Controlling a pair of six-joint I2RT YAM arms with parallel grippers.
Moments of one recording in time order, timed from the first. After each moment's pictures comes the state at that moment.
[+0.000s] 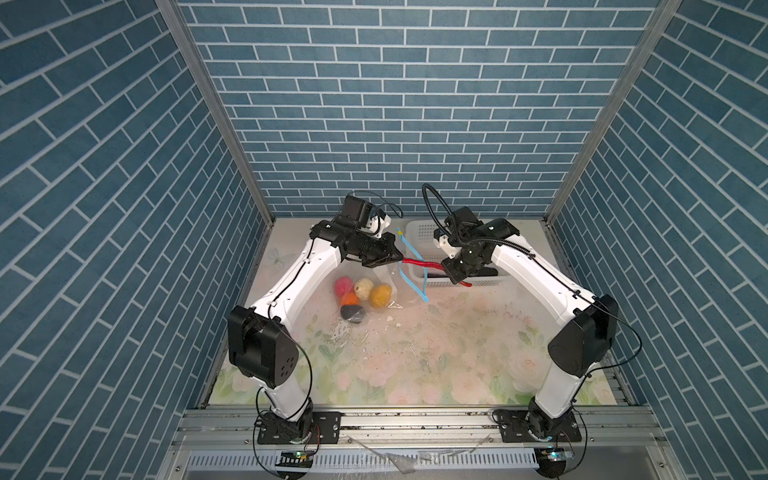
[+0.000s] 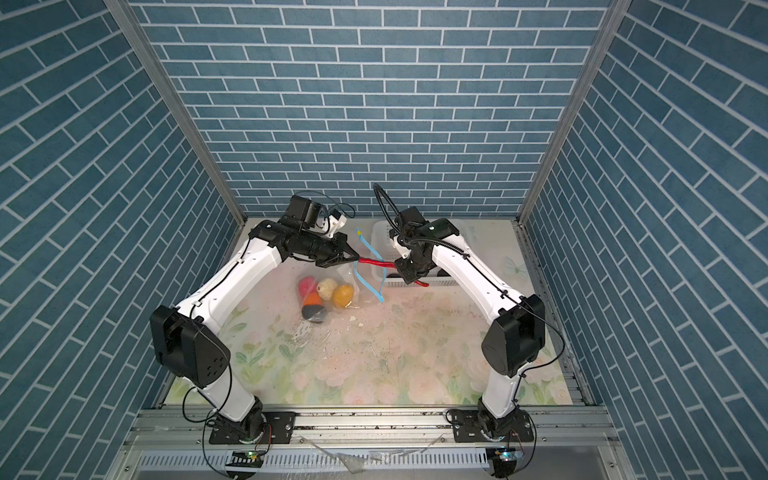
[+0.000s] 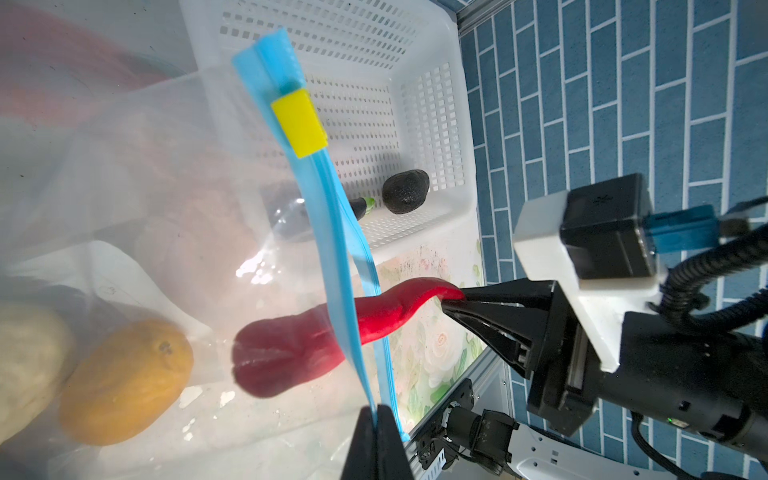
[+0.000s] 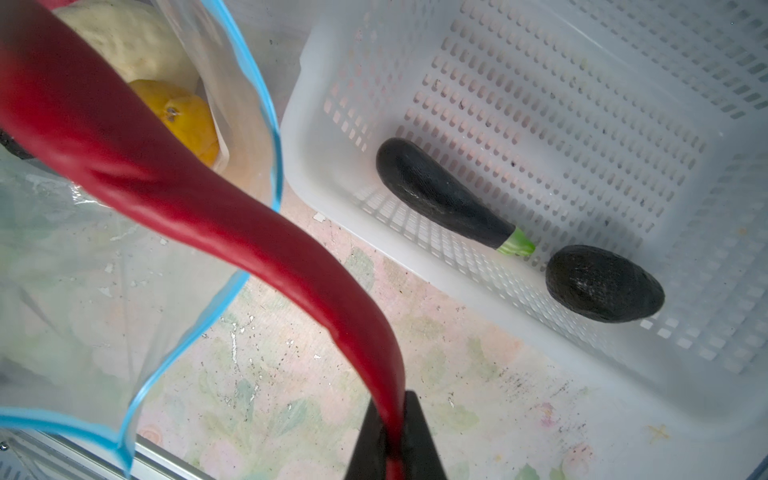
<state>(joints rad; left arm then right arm) -0.41 1.69 1.66 -0.86 0.61 -0.53 0.63 1.80 1.80 -1.23 -0.02 -0.03</state>
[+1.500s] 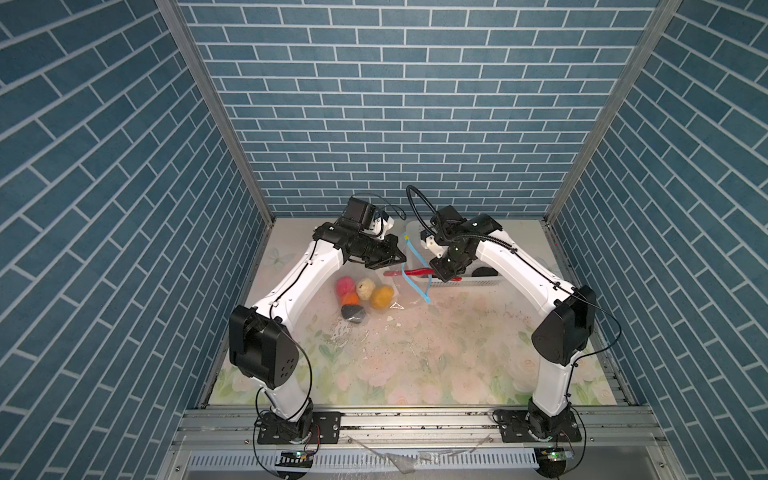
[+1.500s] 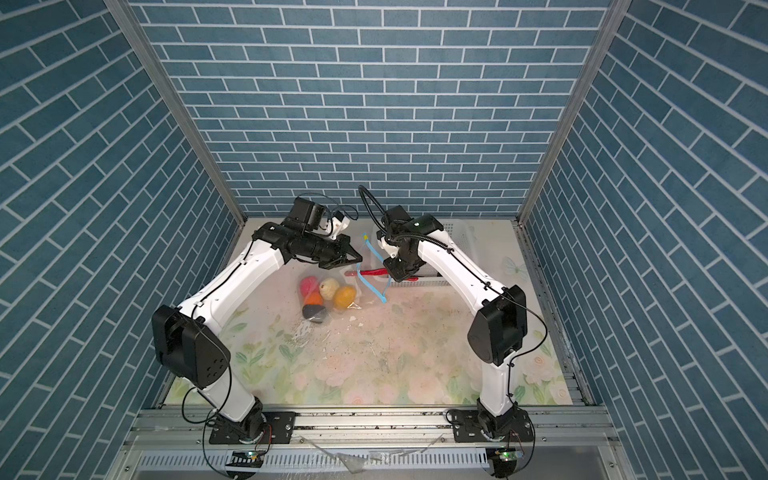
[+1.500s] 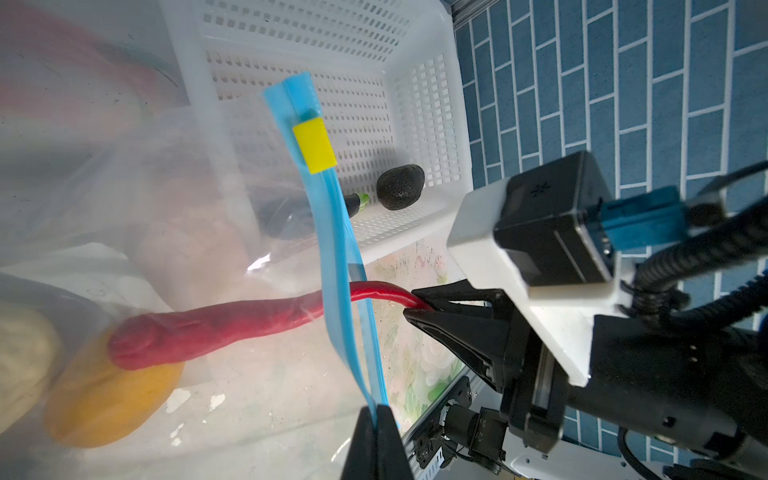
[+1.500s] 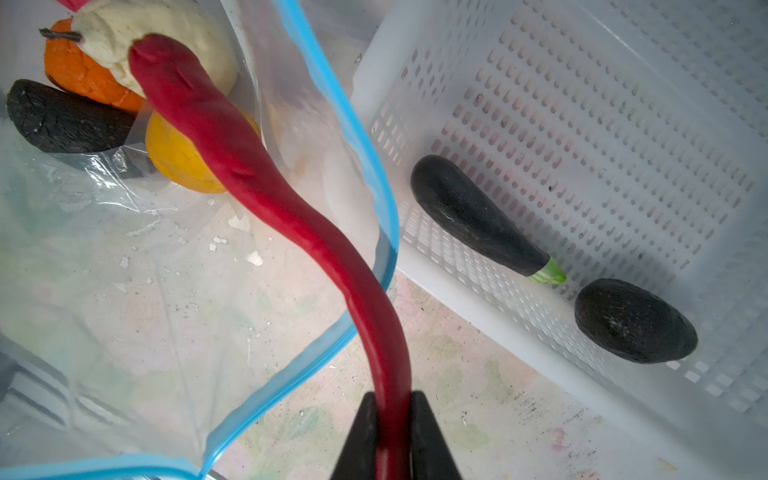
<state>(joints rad) -0.43 1.69 1.64 -0.83 0.61 -0.55 0.67 1.90 1.92 -1.28 -0.03 -0.05</state>
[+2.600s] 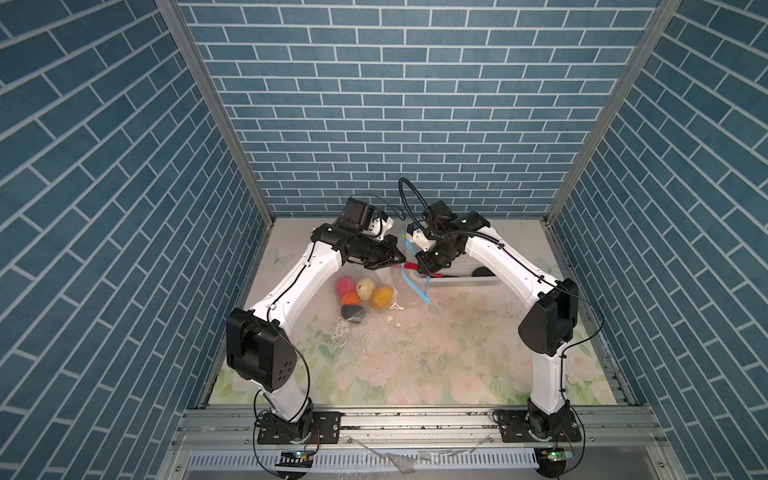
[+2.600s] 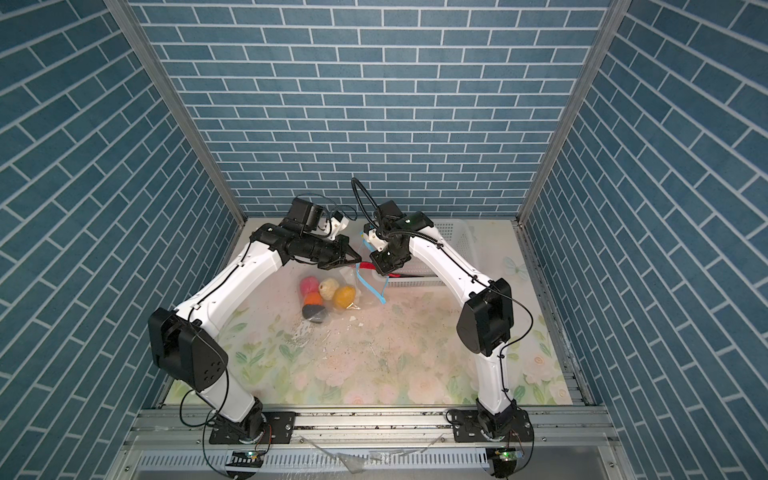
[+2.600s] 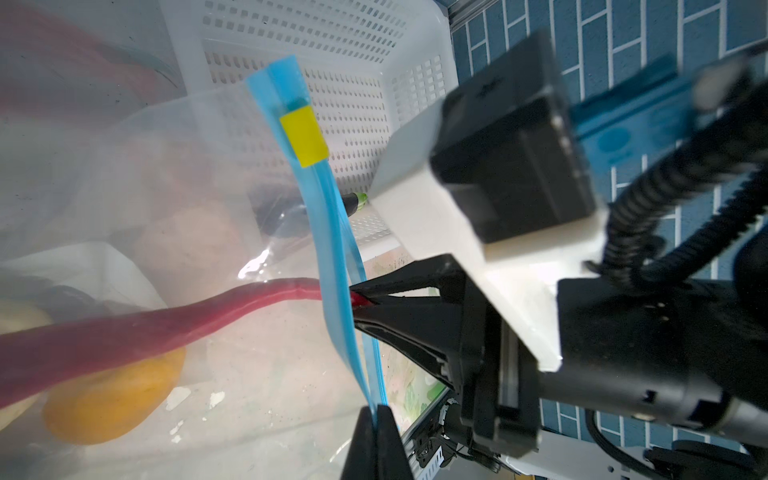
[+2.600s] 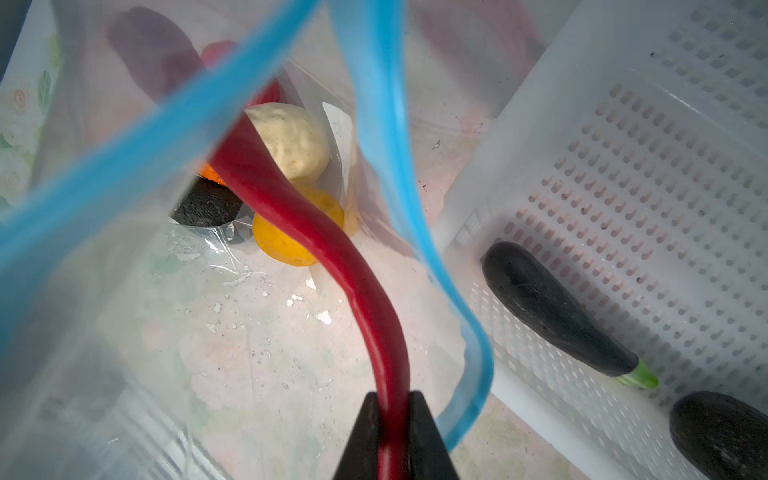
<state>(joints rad) -0.43 1.67 1.62 -0.82 0.61 -0.55 0.69 2.02 2.03 -1.19 -0.22 -0.03</state>
